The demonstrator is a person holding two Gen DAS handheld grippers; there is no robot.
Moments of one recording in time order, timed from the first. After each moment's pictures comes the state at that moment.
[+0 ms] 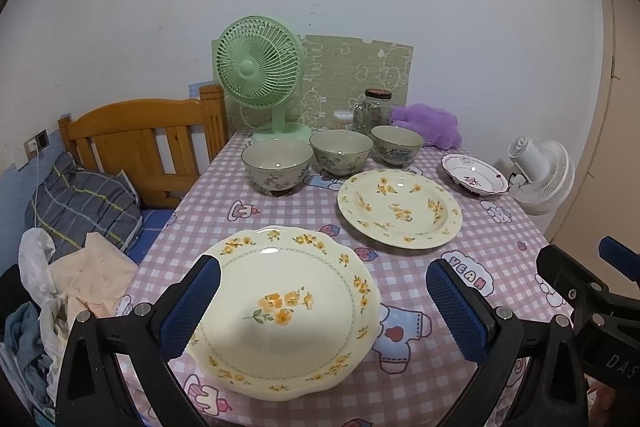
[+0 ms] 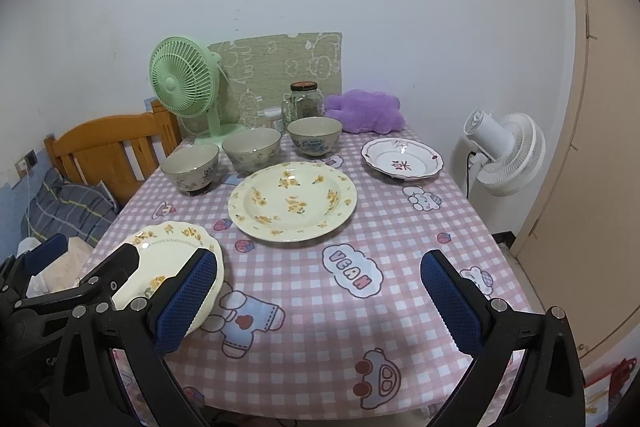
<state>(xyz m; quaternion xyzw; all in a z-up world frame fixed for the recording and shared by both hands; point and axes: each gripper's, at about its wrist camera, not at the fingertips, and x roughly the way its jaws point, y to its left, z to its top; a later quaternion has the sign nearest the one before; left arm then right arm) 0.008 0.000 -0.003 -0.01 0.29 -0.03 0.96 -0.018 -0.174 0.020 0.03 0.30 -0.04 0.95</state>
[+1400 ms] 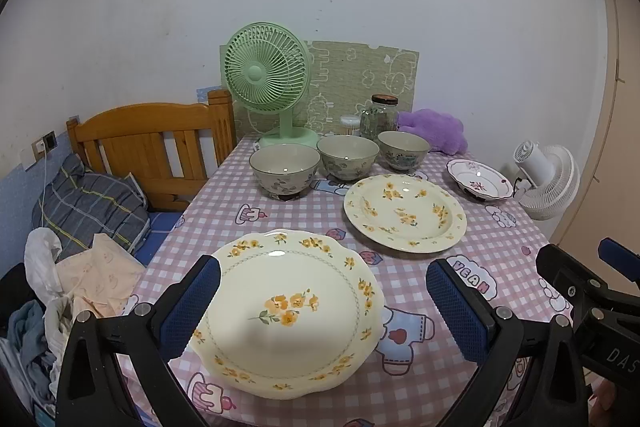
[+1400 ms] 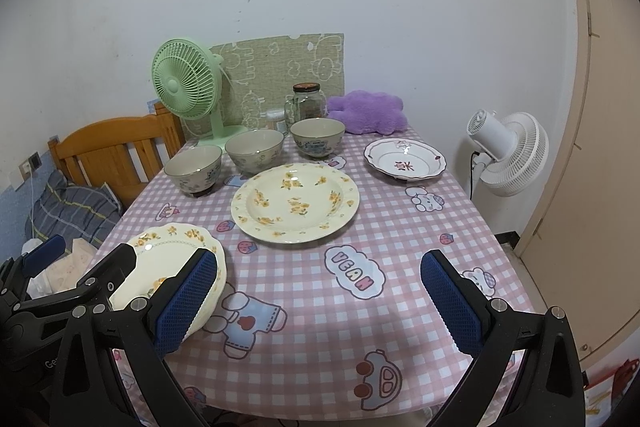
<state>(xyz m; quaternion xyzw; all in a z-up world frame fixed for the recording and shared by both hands) 0.004 0.001 0.002 -0.01 0.28 -0.03 0.96 -0.019 -0.173 0.021 0.03 0.30 -0.04 0.95</state>
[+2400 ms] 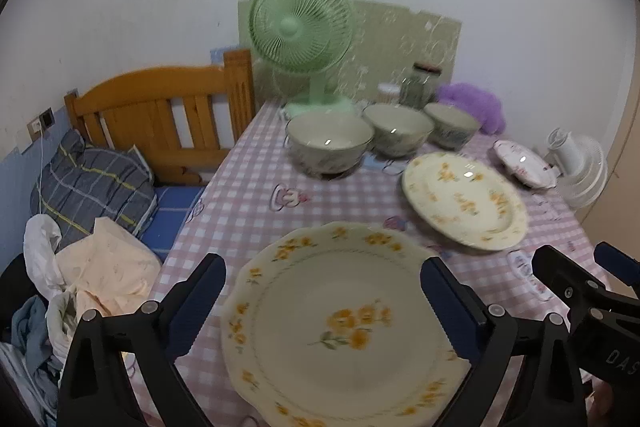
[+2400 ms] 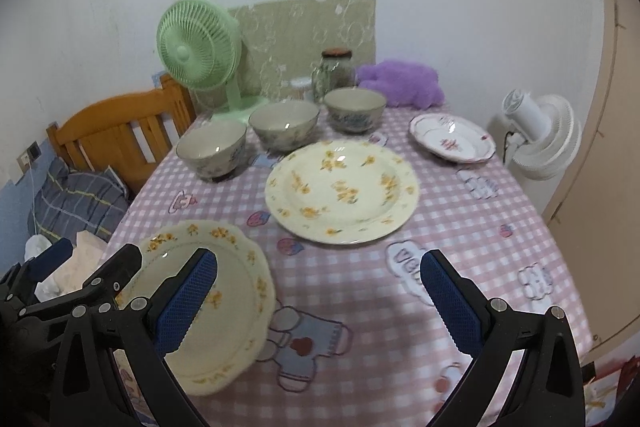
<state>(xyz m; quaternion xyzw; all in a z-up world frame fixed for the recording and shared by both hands) 0.078 0.070 -0.033 -0.02 0.35 0.00 0.94 0.056 -0.112 -0.008 0.04 0.36 -0.02 0.93</state>
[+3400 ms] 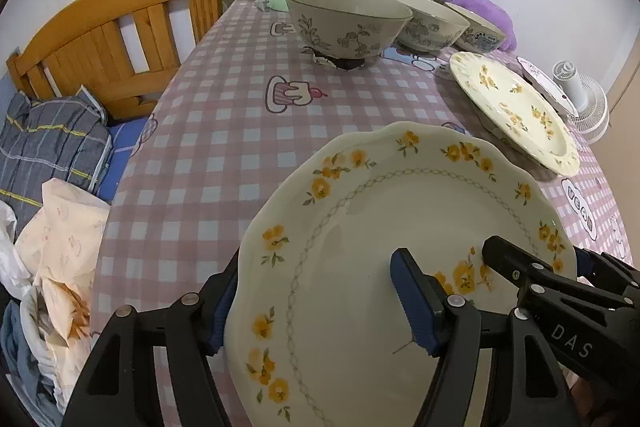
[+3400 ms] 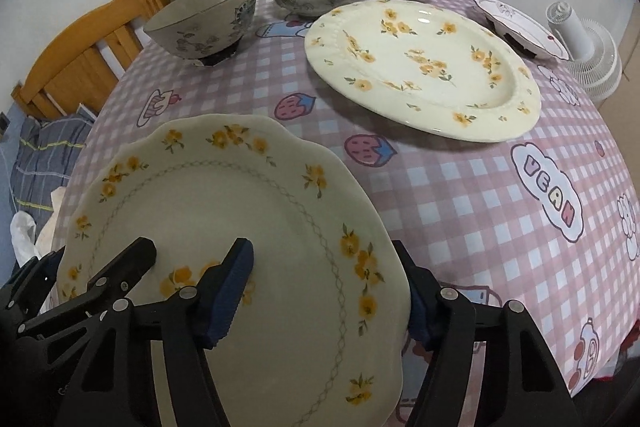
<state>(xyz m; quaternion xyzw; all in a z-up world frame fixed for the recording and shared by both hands) 0.140 0.112 -0.125 -0.02 0.49 -0.08 0.87 0.135 -0.046 -0.123 0.07 0.52 -0.04 0.85</state>
